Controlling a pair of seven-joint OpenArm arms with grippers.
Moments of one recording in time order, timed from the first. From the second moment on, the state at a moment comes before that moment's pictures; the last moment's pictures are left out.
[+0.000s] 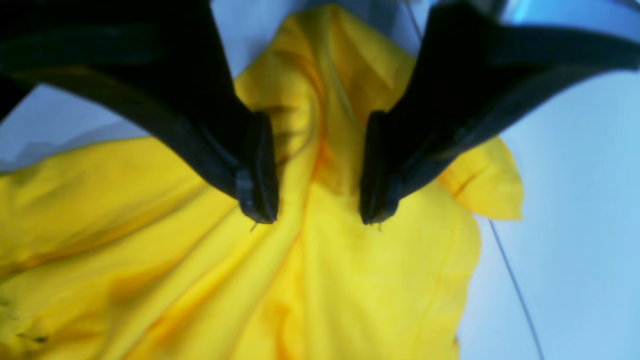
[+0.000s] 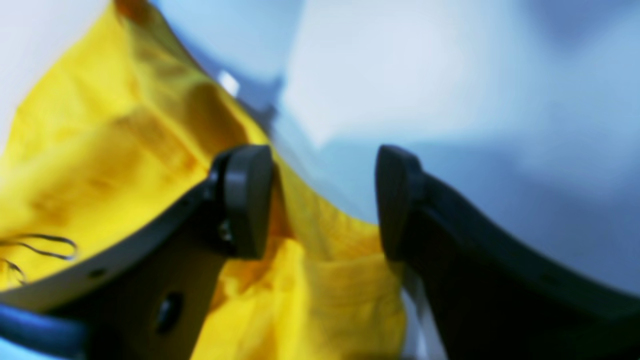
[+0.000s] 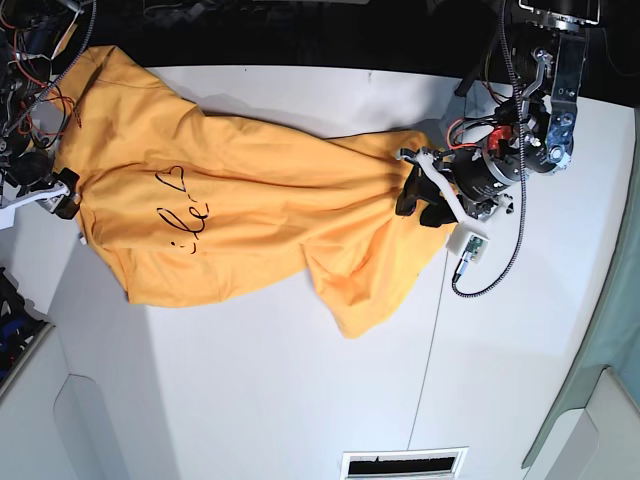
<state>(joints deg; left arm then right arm) 8.8 -14.1 0.7 89.4 -22.1 -22.5 35.0 3.0 15.0 33.7 61.5 23.0 23.6 -37.8</state>
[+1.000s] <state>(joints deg) 3.7 -25.3 1.3 77.1 -16.2 -17.8 37.1 1.3 17.7 30.6 63.1 25.8 28.6 -38.5</state>
